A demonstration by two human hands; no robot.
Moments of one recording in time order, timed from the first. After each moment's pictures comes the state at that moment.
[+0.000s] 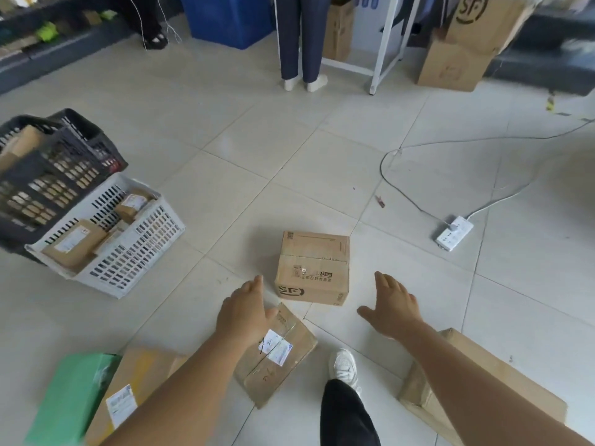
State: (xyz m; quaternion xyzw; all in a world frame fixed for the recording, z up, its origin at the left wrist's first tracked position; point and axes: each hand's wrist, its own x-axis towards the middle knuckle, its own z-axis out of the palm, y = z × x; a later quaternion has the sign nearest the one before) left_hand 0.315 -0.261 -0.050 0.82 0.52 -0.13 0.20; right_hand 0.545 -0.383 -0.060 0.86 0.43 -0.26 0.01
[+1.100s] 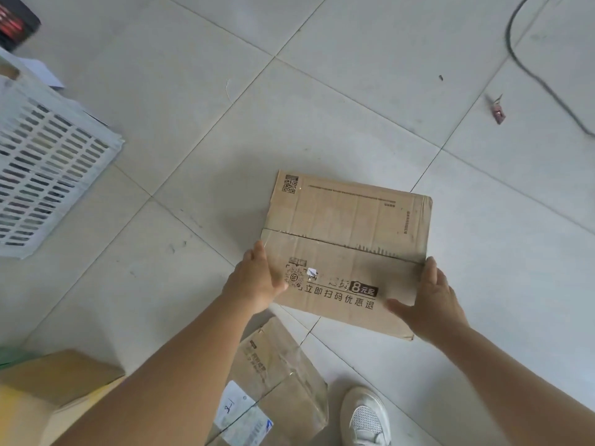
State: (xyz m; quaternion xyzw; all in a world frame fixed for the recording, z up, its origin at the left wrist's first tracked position) left_hand 0.466 -0.030 -0.495 0.69 0.60 -0.23 0.33; right_hand 0.697 -0.175 -0.511 0.86 0.31 -0.40 0.01
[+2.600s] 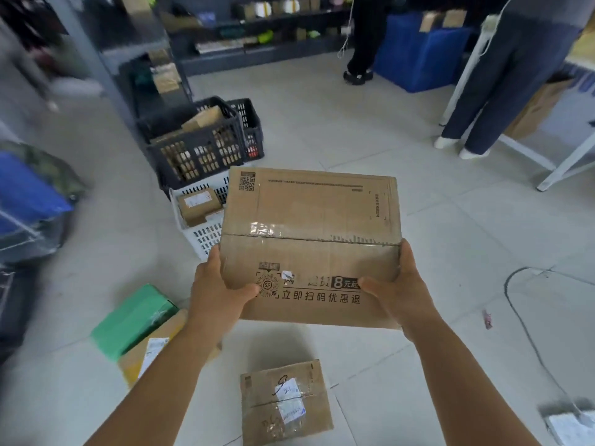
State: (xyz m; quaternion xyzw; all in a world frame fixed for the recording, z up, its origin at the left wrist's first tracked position) left_hand 0.254 -0.188 0.049 0.45 0.78 0.30 0.32; right_hand 0.522 -0.154 0.037 0.70 0.48 -0.43 -0.30
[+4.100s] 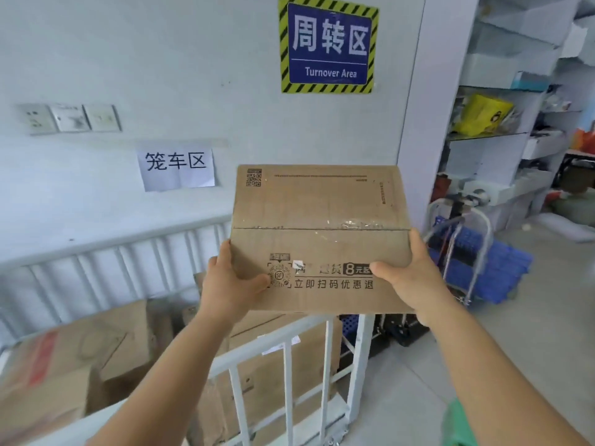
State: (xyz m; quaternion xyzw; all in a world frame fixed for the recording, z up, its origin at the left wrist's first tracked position) left_hand -0.096 -0.852 0.235 -0.06 0.85 0.50 -0.17; right_hand -0.091 -0.571 0.251 0.09 0.82 -0.55 -0.12
